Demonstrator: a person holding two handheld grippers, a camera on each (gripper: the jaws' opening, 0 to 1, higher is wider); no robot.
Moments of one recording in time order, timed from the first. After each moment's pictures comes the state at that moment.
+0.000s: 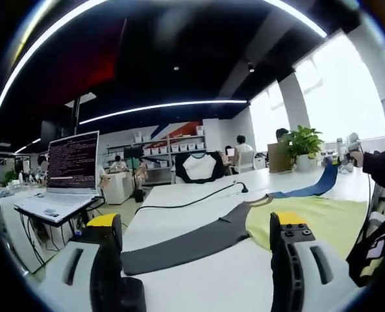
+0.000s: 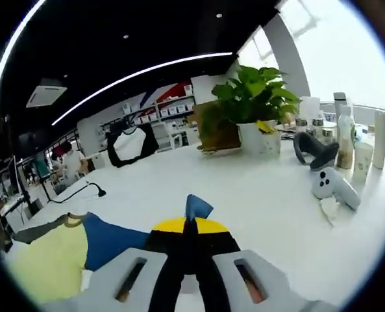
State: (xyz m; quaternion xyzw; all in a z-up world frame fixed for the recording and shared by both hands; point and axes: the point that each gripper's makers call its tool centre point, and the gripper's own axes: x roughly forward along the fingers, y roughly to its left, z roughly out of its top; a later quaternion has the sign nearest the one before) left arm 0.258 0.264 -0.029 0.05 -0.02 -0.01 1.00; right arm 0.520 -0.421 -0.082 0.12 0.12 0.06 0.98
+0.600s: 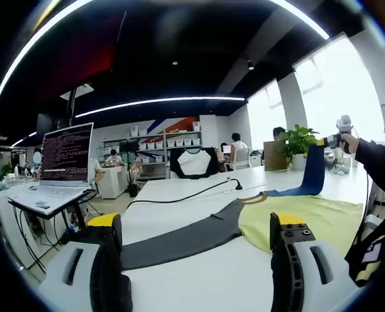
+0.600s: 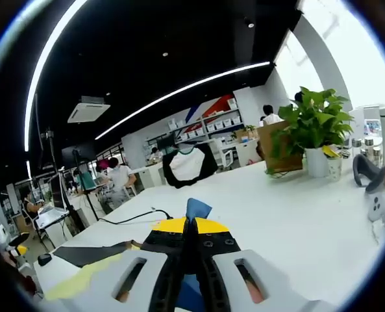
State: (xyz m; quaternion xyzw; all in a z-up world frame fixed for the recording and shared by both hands) left arm 0.270 0.246 -0.042 0.04 -0.01 -0.03 1.00; right arm 0.522 -0.283 0.013 0.12 0.06 0.22 0.96
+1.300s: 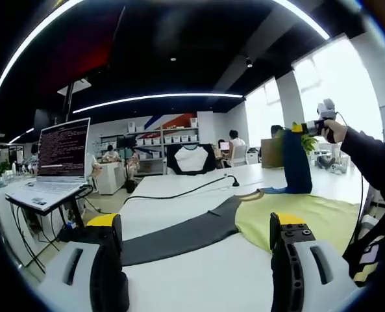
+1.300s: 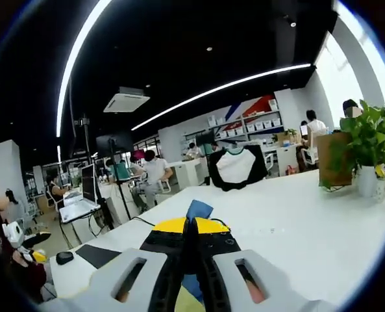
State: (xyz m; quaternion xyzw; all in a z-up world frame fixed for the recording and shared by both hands) left arm 0.268 0.249 -0.046 0.03 0.01 -0.04 1.00; right arm 0.523 -0.123 0.054 0.08 0.06 0.32 0.94
